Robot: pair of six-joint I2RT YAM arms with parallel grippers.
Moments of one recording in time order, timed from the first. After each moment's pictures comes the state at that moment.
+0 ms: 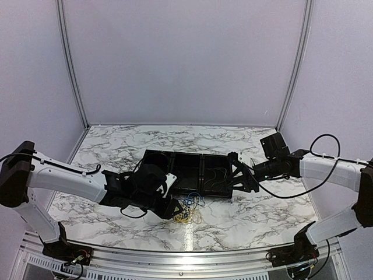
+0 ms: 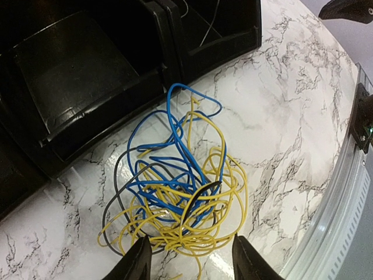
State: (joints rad) left arm -1.13 1.61 0.89 -0.08 0.01 -0.45; right arm 0.45 1.30 0.77 -0.36 -0.71 -0.62
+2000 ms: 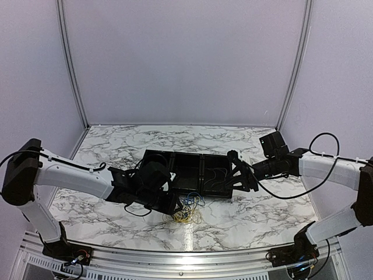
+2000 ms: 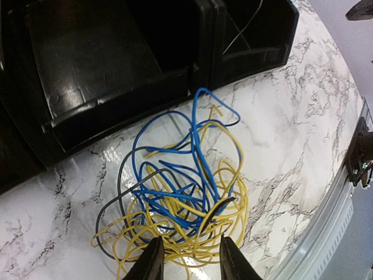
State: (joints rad) left arm -1.10 1.66 0.95 -0.14 0.03 -0.62; right arm 0.46 1.32 0.79 -0.36 -0.79 -0.62
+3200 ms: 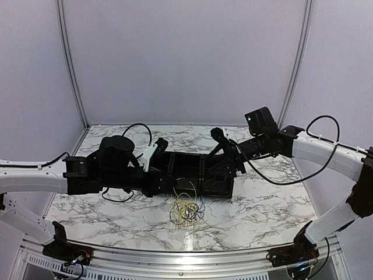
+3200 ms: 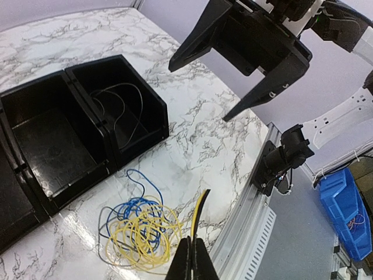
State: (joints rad) left arm -1.08 1.30 0.91 -0.09 0.16 -0.53; right arm 0.59 1.40 1.09 -0.45 -0.83 -0.58
